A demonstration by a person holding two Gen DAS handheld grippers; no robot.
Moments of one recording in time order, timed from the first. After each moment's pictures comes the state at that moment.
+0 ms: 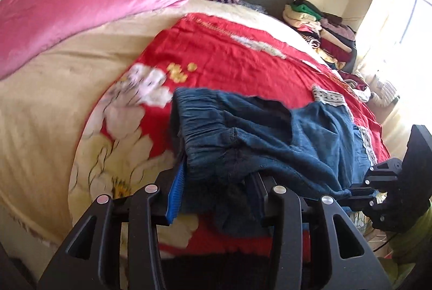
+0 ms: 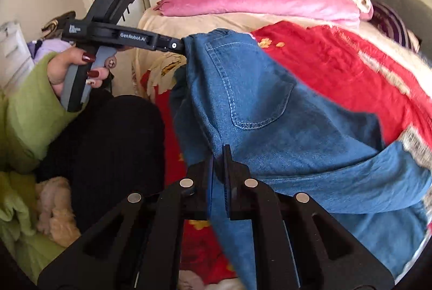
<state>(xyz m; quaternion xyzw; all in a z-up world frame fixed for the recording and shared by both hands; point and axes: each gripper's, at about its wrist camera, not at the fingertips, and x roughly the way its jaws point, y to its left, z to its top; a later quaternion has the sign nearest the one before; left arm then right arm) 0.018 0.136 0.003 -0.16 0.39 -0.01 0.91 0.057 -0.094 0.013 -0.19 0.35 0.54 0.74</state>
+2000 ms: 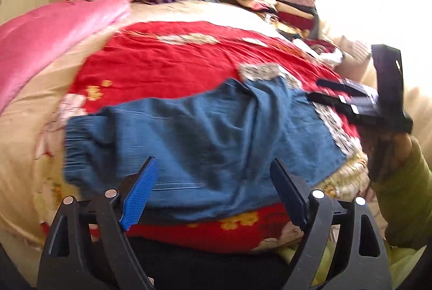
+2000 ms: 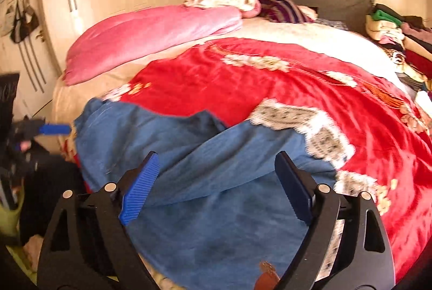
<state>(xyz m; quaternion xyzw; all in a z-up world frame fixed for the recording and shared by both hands) 0.010 -0.003 0.043 -0.06 0.40 -0.11 0.91 0.138 -0.226 0.048 -0.06 0.32 0.31 0.89</state>
